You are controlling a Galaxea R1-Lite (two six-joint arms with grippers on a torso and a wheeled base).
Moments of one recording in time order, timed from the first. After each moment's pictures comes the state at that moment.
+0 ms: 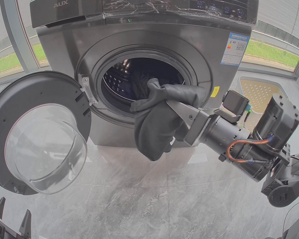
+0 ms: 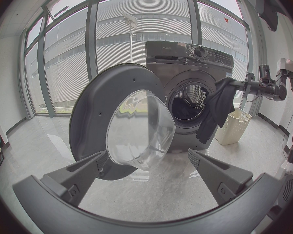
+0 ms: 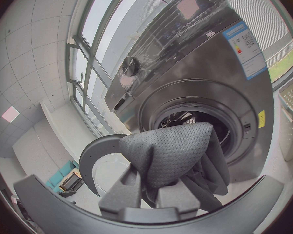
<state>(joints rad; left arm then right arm) 0.00 0.02 -0.02 -0.01 0.02 0.01 0.84 1.71 -0.72 -1.22 -0.06 0.36</state>
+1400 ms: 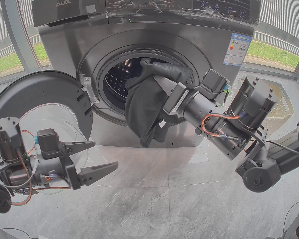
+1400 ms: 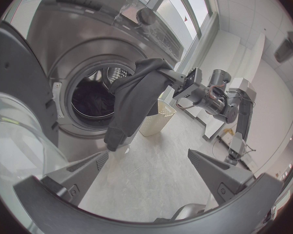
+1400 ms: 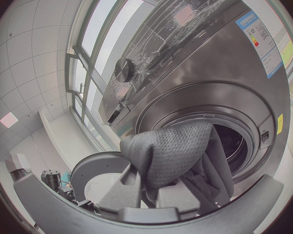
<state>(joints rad) -0.40 1.39 -0.42 -0.78 -0.47 -0.06 0.80 1.88 -0.97 -1.25 -0.09 0.38</state>
